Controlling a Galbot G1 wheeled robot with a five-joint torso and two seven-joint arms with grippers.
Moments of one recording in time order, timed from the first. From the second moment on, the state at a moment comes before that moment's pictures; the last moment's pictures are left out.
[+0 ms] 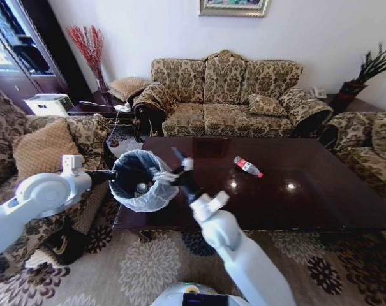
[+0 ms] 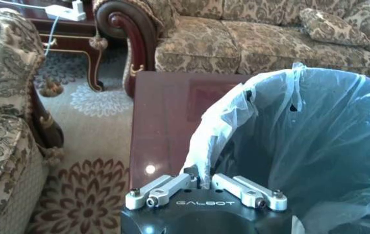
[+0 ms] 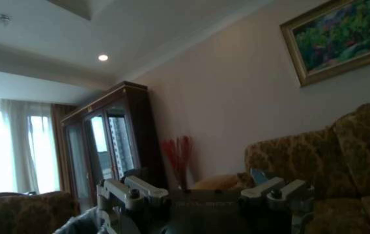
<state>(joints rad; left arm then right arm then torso) 1.46 -0.27 -0.88 -2.08 -1.59 0.56 -0.34 -1.03 1.29 0.03 2.08 0.45 -0.01 0.09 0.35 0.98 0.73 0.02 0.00</state>
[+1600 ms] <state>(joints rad) 1.48 -0.34 -0.87 -2.18 -1.57 0.55 -0.35 -0.77 1.33 0.17 1.32 0.43 0.07 -0.26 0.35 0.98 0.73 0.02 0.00</state>
